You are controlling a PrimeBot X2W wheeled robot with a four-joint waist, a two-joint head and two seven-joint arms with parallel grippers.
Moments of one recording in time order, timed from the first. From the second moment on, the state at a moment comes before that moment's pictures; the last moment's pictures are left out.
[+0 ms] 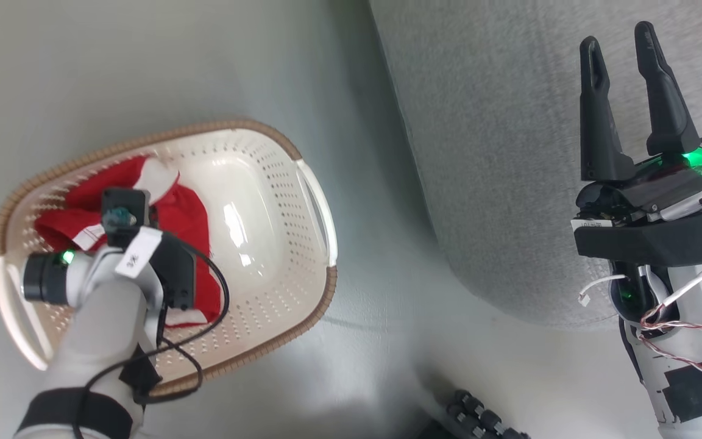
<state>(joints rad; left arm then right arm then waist) -0.88 0.10 -0.24 1.24 -0.19 0.06 -0.12 -0.56 -0.20 0.23 -0.02 0.46 0.12 -0.26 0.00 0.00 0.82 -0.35</state>
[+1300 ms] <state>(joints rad) -0.62 0.04 -0.28 1.16 -0.30 -0.10 -0.24 -0.38 -0.24 0.17 0.09 0.46 0.12 -0.26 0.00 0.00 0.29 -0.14</state>
